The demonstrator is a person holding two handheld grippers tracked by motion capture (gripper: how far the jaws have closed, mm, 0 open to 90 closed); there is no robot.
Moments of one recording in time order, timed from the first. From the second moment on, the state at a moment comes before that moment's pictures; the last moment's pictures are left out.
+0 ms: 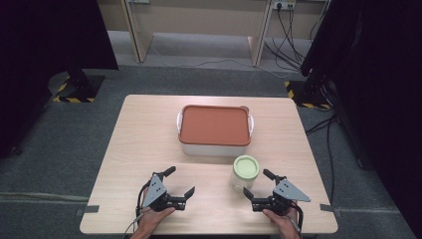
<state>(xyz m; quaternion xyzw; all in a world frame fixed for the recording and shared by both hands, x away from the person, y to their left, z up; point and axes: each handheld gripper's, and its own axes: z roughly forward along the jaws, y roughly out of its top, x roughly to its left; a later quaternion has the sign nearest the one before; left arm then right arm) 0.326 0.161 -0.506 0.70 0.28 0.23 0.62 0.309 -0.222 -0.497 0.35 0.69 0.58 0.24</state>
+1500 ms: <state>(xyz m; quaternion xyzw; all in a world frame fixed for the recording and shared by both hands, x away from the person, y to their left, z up) 0.326 0.161 -0.506 0.70 0.28 0.23 0.62 0.322 -0.201 -0.496 0.34 0.70 0.58 0.23</state>
